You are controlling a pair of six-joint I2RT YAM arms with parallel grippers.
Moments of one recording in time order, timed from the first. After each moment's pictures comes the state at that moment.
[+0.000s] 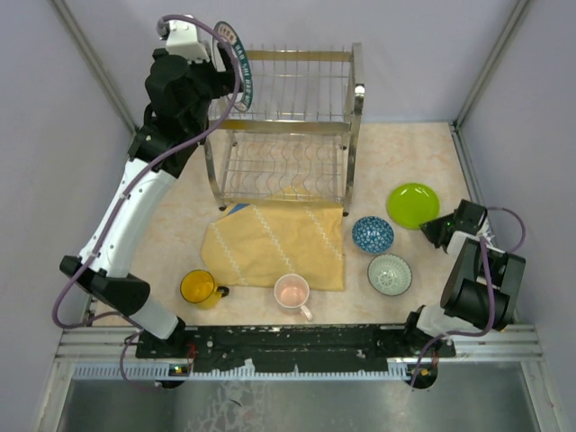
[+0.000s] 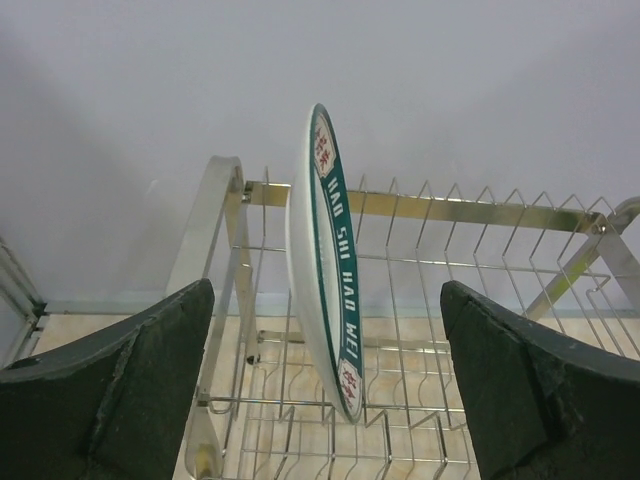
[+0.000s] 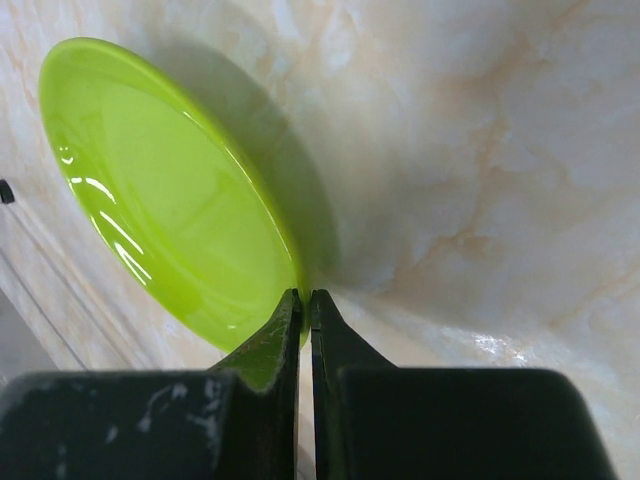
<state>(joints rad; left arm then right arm) -0.50 1.60 1.98 -0.28 -0.45 -0.09 -0.44 1.46 0.56 0.07 -0.19 0.87</state>
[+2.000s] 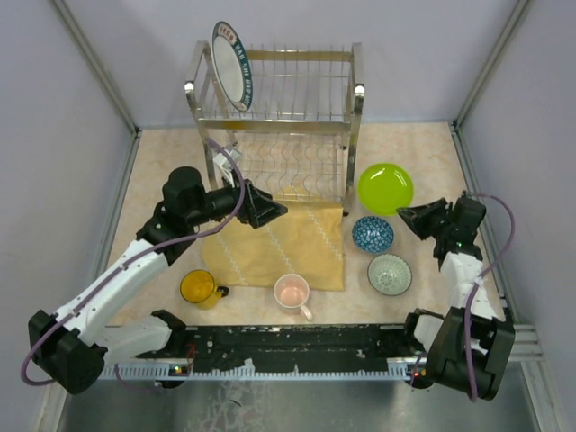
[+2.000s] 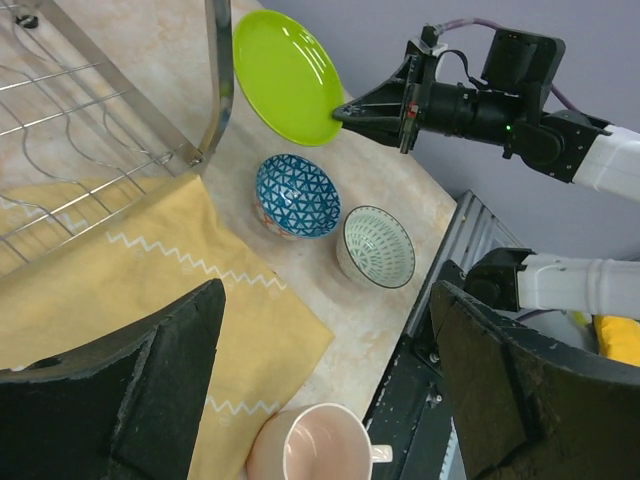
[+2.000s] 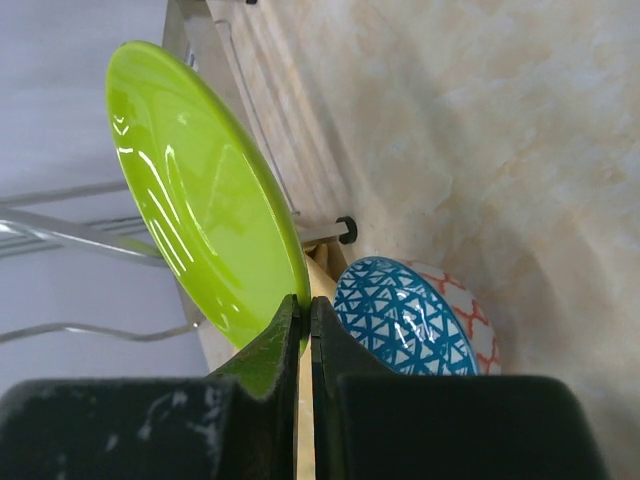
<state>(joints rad) -0.57 1.07 0.93 0.00 0.51 -0.45 -0.33 1.04 0.52 -0.03 -0.53 0.96</state>
